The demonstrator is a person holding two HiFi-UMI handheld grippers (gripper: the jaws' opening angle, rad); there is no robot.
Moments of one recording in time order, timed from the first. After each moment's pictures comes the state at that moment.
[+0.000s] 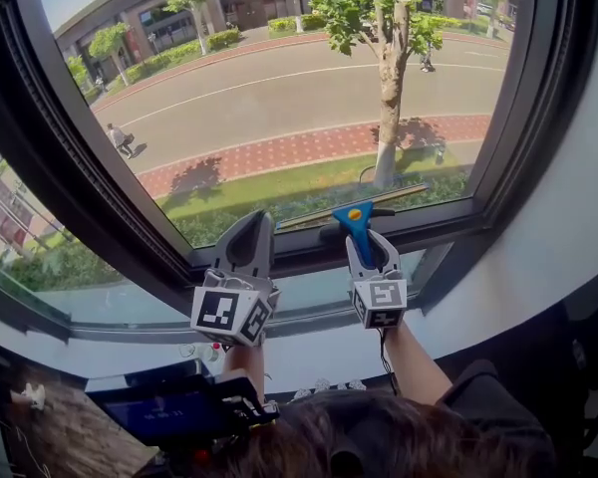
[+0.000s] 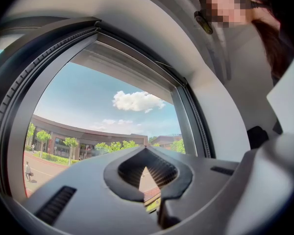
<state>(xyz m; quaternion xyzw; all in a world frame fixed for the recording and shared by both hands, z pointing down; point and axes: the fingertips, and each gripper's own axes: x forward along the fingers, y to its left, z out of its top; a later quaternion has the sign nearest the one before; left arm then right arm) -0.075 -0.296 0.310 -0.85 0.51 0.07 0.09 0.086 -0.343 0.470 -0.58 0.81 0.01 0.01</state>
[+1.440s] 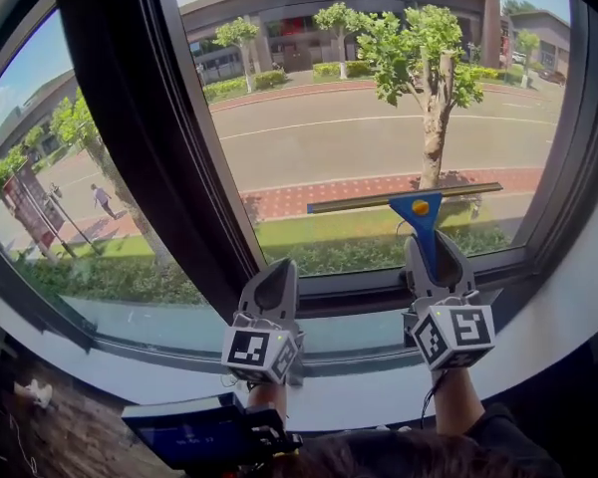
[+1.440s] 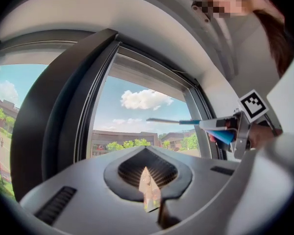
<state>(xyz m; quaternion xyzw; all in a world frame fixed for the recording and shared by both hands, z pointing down) -0.211 -0.272 0.316 -0.82 0.56 0.06 0.10 0.005 -0.282 0.267 -0.56 0.82 0.05 0.14</state>
